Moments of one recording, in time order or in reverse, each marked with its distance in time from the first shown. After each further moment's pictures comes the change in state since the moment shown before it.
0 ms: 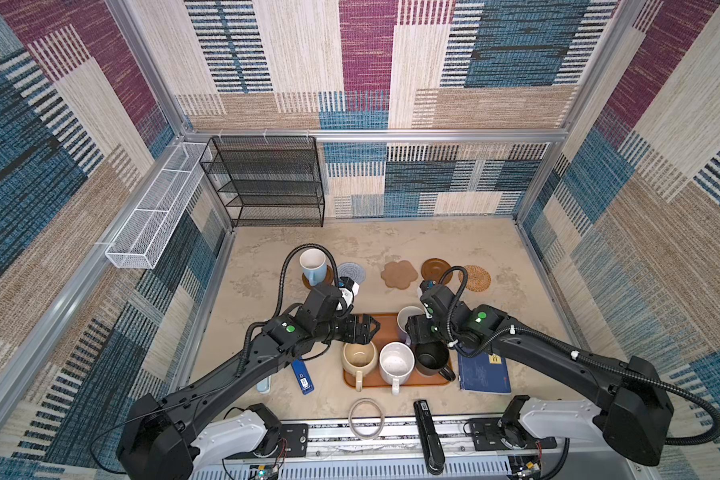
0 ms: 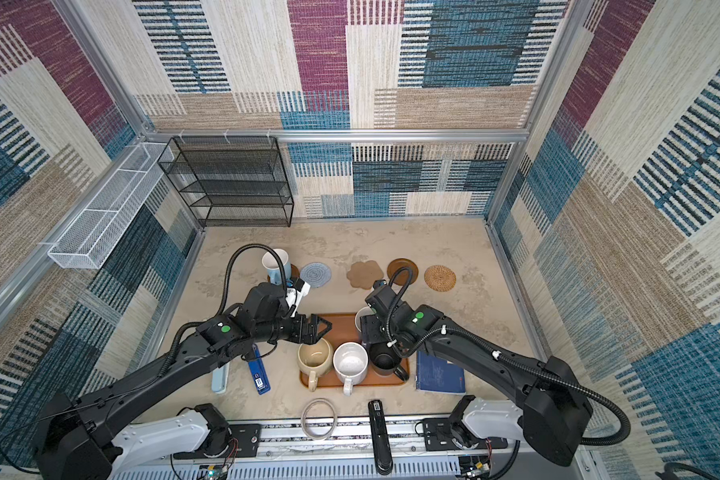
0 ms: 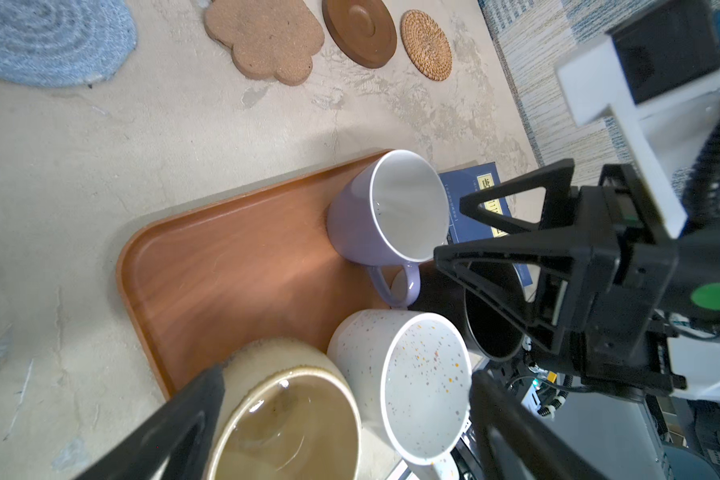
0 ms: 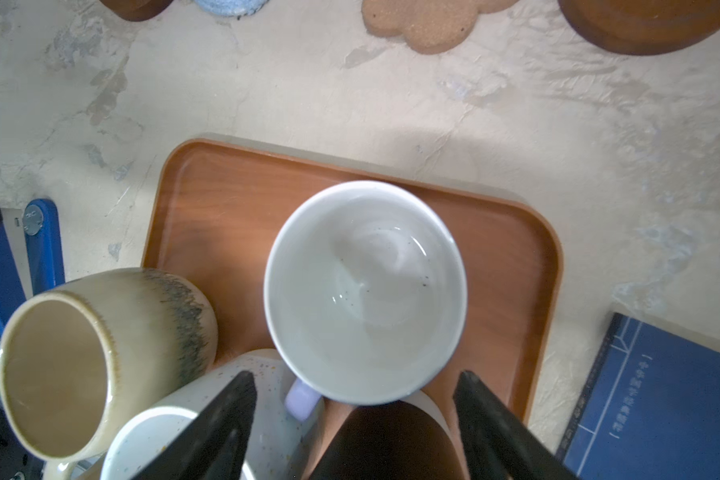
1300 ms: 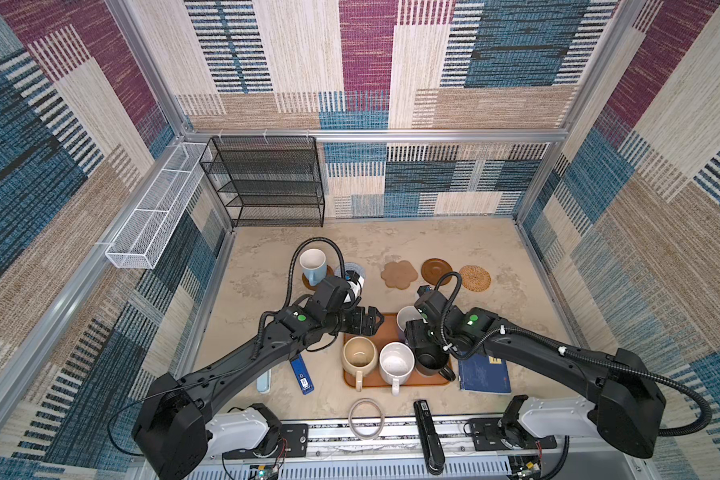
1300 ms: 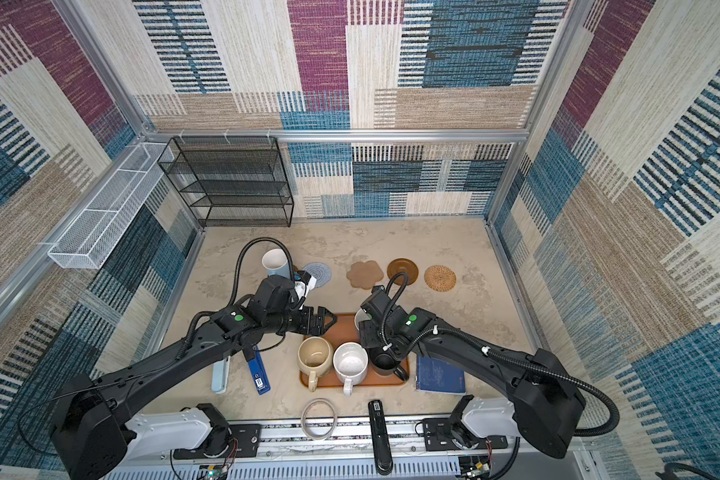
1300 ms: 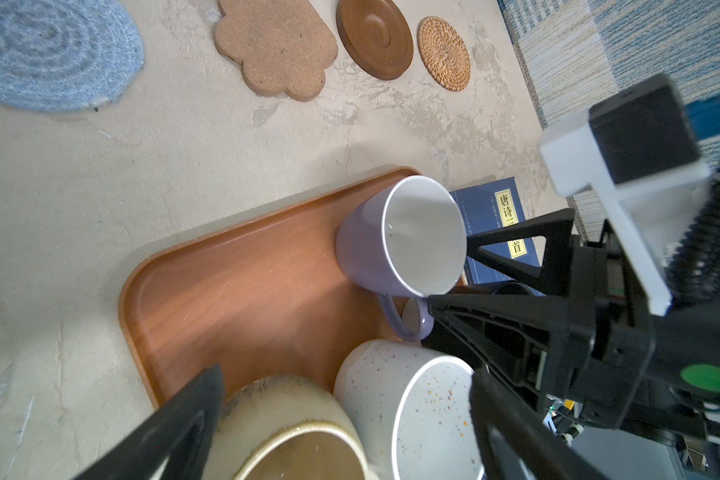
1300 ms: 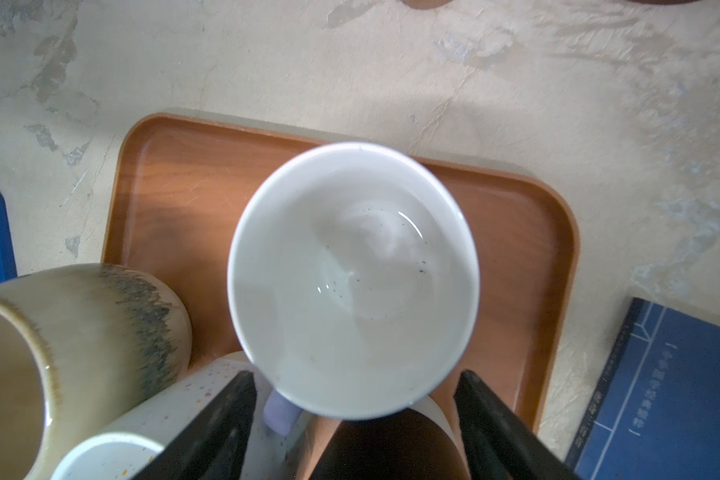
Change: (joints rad) left arm 0.000 0.119 0.062 0.025 -0.026 0.011; right arm 0.018 0.055 -0.029 0.026 0.026 0.021
